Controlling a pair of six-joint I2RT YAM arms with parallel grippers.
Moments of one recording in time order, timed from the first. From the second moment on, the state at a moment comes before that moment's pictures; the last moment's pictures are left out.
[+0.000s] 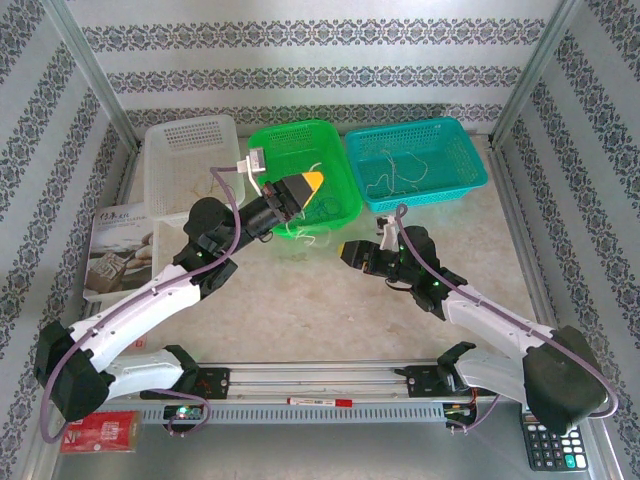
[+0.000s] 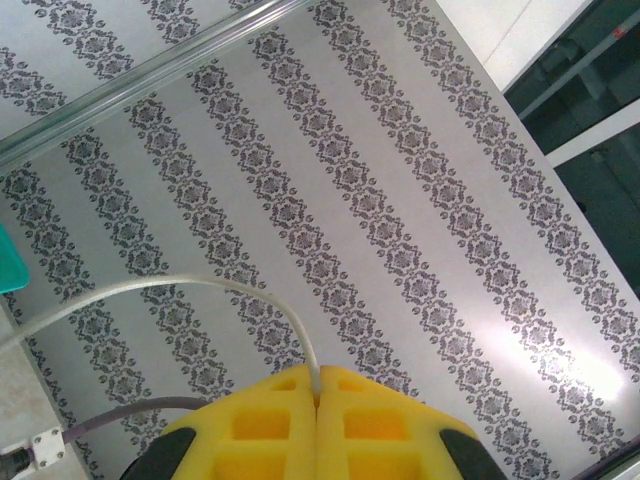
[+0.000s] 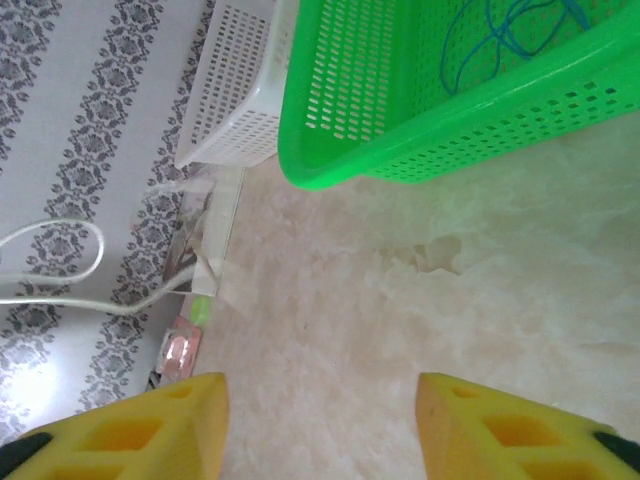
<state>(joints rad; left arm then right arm) -0.68 1.16 0.94 0.56 0.31 -1.20 0.53 1.09 0.48 0.20 -0.44 0.85</state>
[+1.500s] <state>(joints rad) -0.68 1.16 0.97 0.53 0.34 -1.18 0.56 1.28 0.52 0.28 -0.44 0.83</state>
